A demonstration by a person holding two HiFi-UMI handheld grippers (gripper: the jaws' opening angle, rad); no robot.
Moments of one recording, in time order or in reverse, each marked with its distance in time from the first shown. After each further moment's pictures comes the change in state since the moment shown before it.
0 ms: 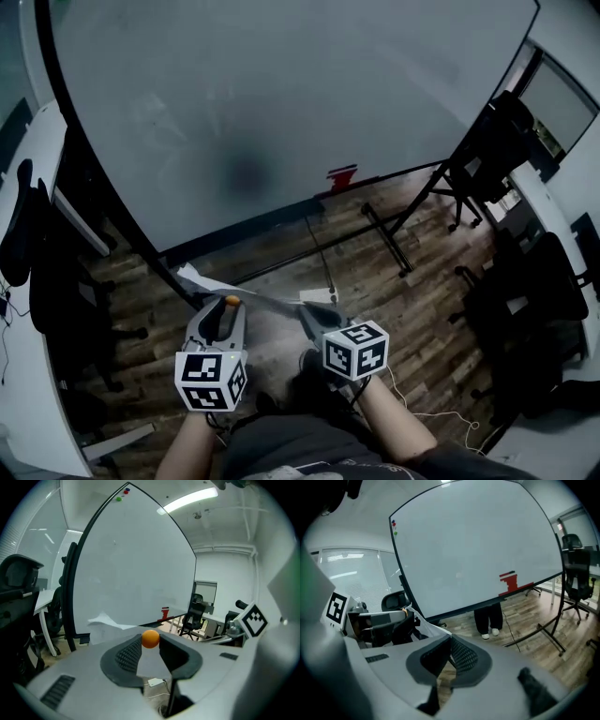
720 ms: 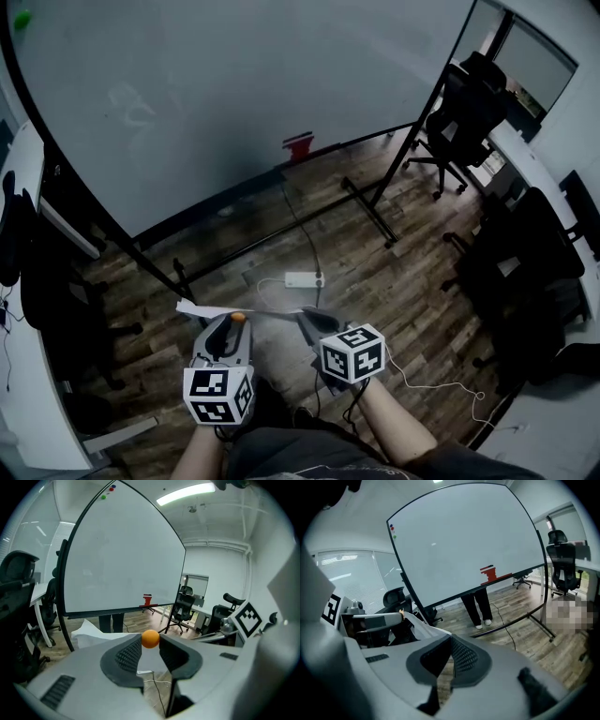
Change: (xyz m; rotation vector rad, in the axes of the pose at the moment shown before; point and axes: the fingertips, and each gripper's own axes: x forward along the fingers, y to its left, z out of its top) left arm -0.042 -0.104 -0.067 0.011 0.101 -0.074; right arm -0.092 -0.023 -0.080 0.058 0.041 -0.048
